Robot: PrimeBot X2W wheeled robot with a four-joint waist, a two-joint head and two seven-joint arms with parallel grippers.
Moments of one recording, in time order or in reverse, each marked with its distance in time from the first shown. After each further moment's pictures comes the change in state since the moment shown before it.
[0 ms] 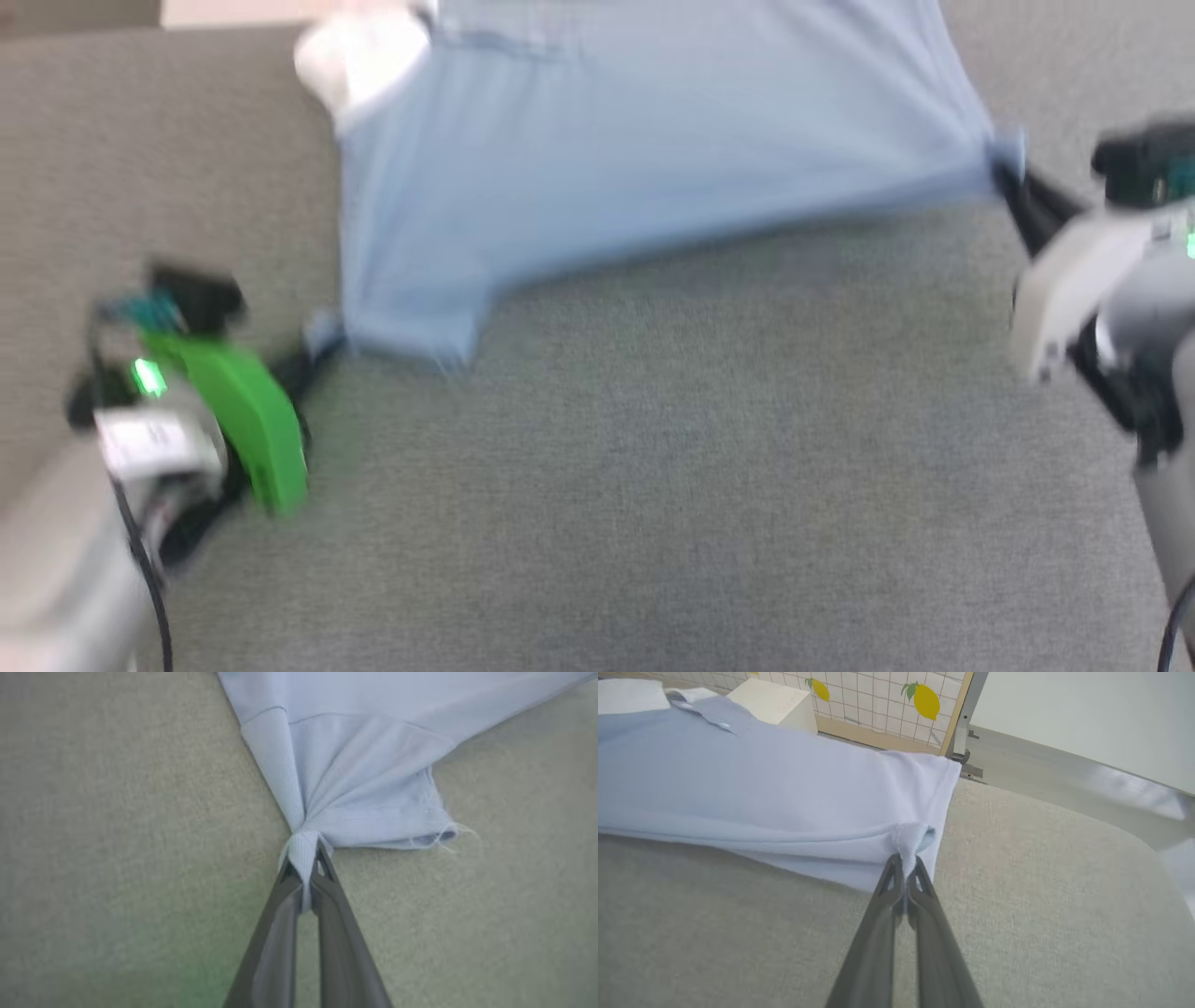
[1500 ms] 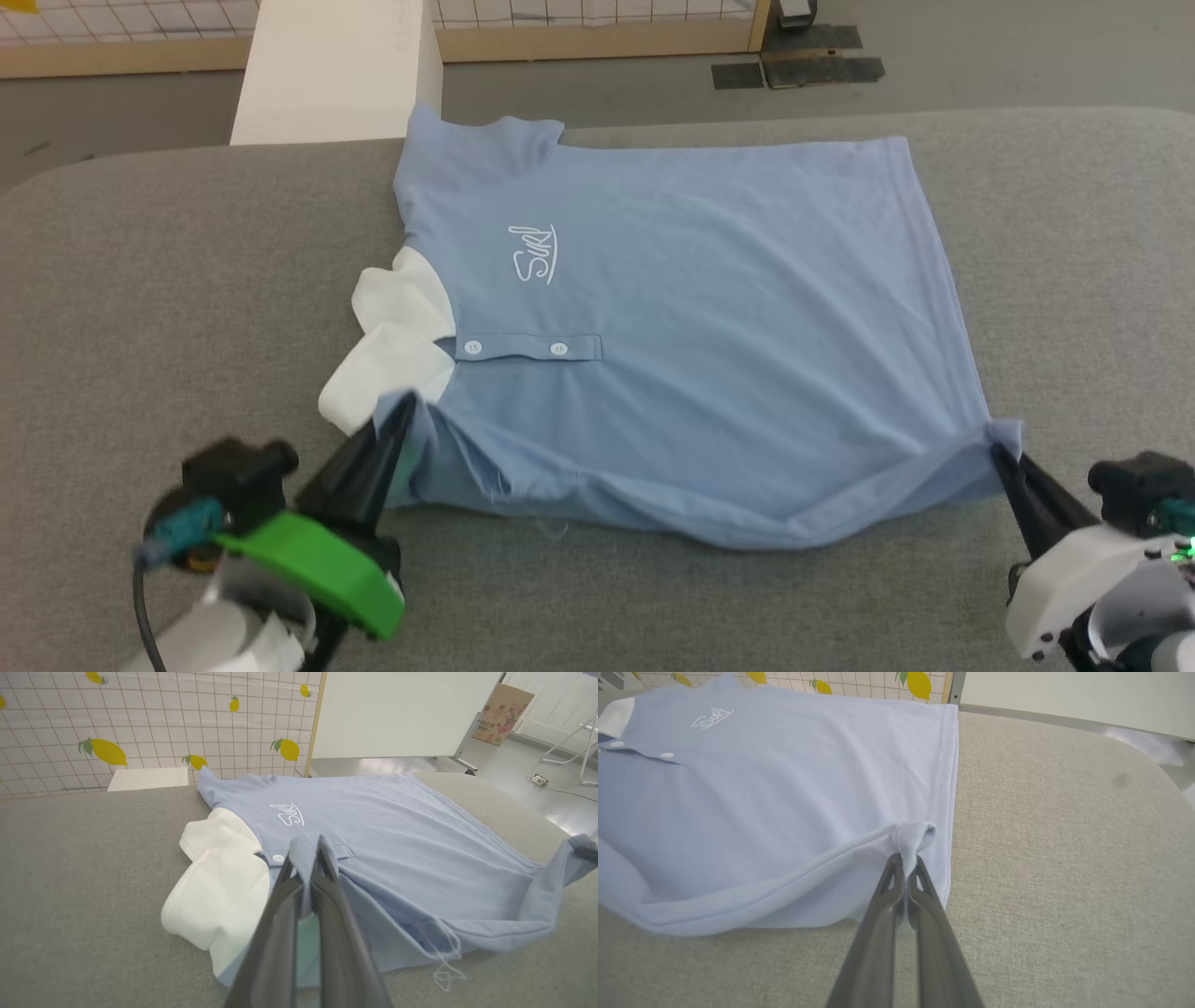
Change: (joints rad) left arm 0.376 -0.048 0.018 -0.404 0.126 0.279 -0.391; right arm 0.593 0.078 -0.122 -0.188 -0.031 0.000 -0.210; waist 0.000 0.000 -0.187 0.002
